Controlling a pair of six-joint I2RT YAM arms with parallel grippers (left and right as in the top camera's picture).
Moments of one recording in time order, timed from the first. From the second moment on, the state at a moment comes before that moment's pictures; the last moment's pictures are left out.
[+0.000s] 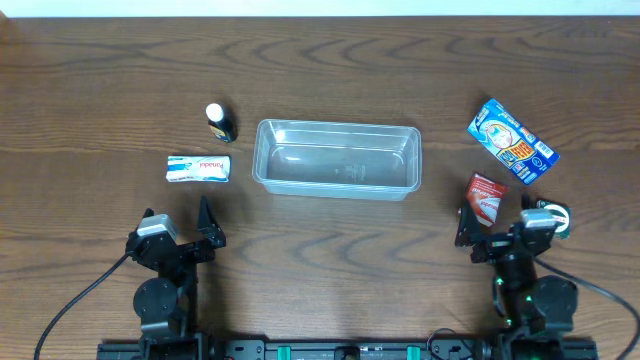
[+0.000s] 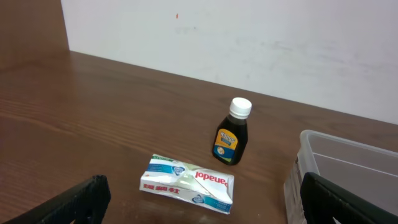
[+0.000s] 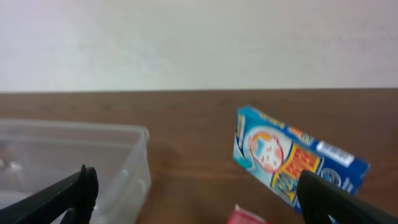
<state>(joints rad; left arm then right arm) 0.10 0.01 0.02 -0.12 -0.04 -0.19 0.00 0.13 0.14 -0.08 -0.11 0.11</state>
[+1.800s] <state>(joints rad) 0.10 0.01 0.02 -0.12 -0.04 -0.19 -0.24 1.77 1.22 -0.59 -0.21 -0.40</state>
